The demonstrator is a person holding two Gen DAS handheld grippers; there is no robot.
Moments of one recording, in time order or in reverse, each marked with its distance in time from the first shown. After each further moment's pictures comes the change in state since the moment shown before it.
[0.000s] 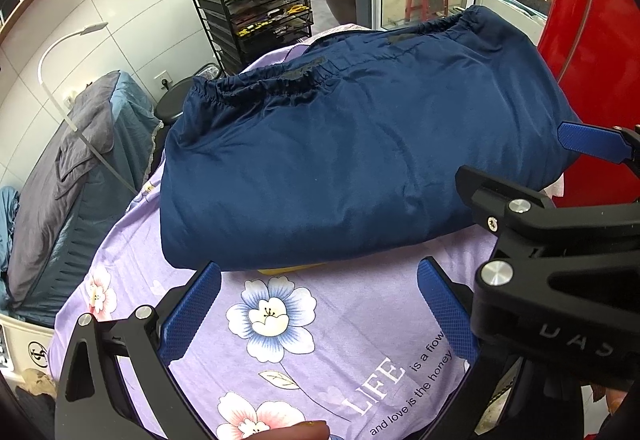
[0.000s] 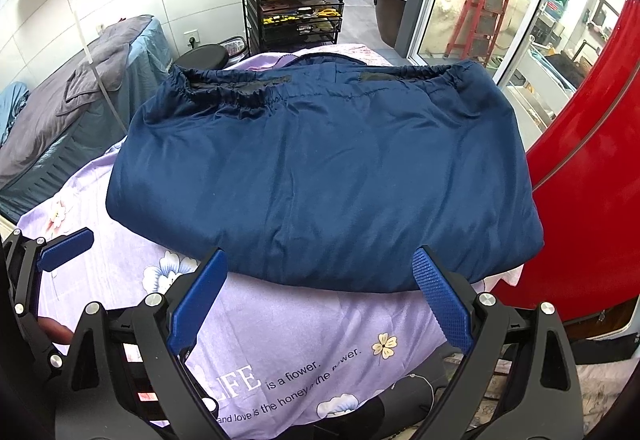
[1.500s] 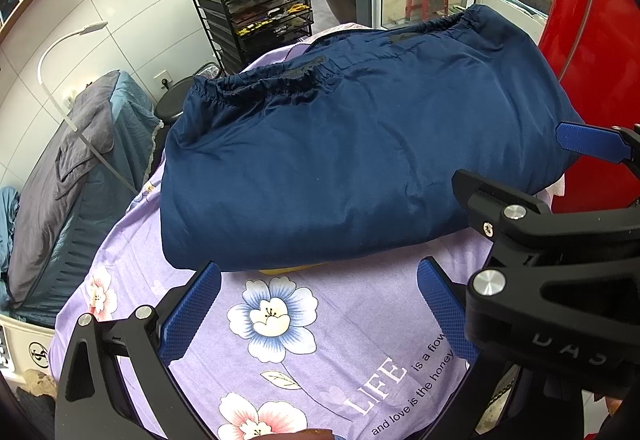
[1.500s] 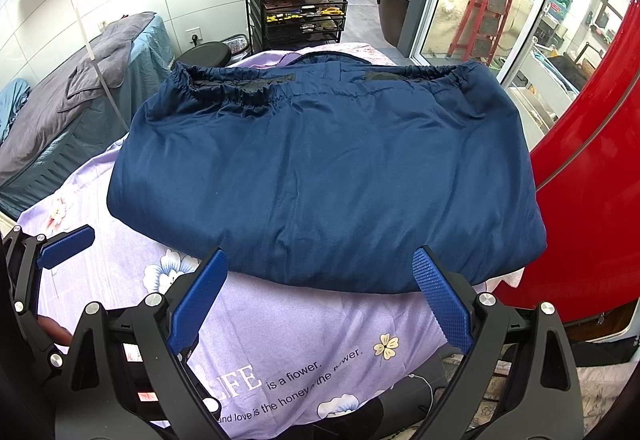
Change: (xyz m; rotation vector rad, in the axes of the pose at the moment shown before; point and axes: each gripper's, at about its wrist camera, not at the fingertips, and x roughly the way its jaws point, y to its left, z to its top) left arm 0.002 0.000 0.002 -0.002 0.004 0.004; right arm 0.001 0.005 -0.002 -0.004 0.004 -0.003
